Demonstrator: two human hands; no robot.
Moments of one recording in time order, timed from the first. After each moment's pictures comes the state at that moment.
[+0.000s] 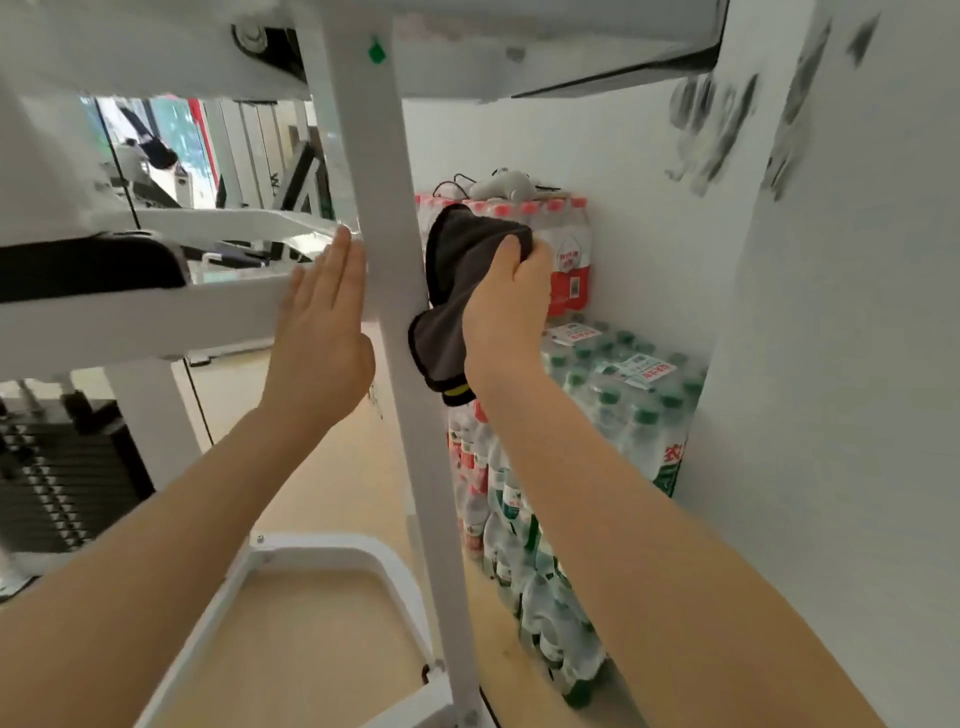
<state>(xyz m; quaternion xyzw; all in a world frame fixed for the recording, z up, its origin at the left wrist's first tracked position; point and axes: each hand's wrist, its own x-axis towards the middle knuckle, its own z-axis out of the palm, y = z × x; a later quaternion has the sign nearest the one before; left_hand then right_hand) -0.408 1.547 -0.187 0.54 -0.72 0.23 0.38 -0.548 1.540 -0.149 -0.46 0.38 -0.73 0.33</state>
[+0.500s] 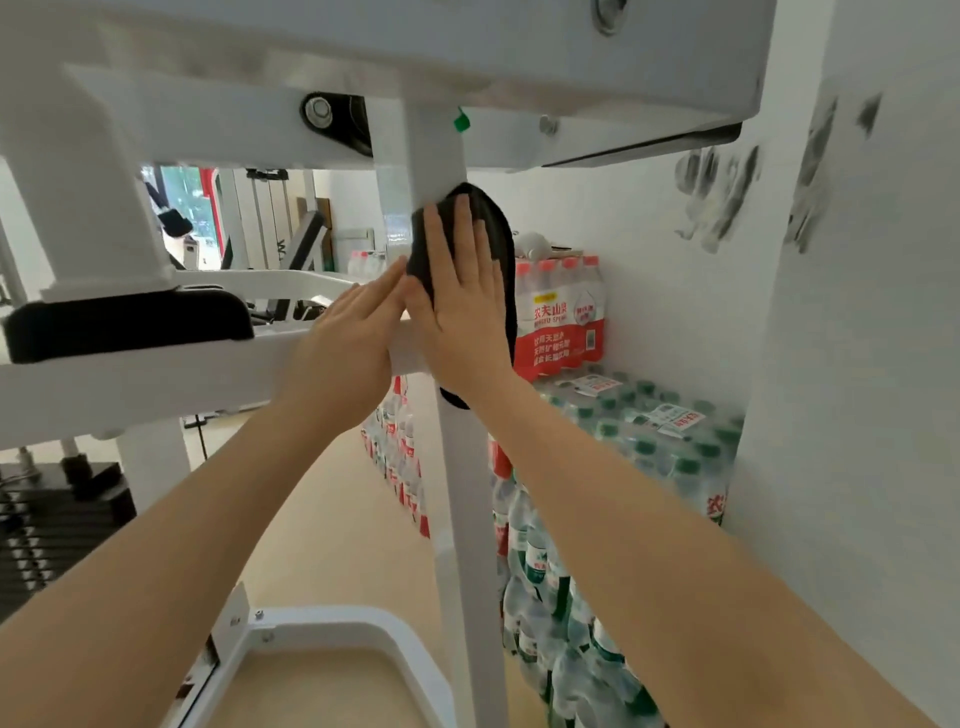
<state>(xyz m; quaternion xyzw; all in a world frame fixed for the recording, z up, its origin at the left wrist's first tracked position) -0.368 1.533 -0.155 0.42 -0.78 0.25 0.39 -0.487 1.497 -0.147 -0.73 0.38 -0.55 -0.13</state>
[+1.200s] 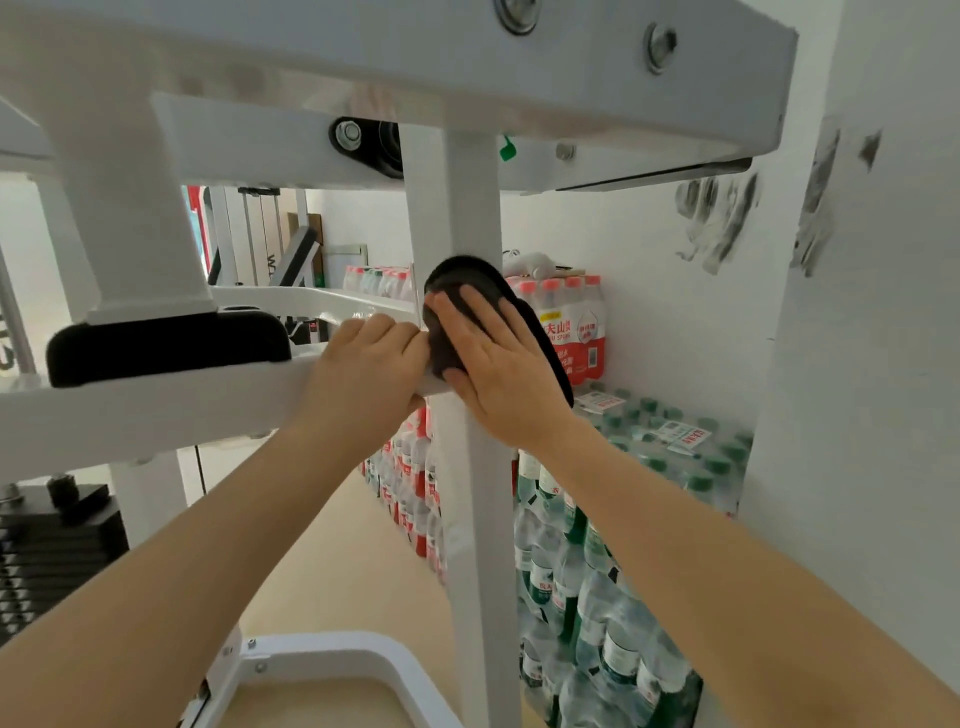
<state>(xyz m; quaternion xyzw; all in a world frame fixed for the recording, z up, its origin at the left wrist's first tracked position) -0.350 1.540 -0.152 0.45 -0.77 0.38 0.25 -0.511 1.490 -0.172 -0.79 0.32 -0.38 -0.36</state>
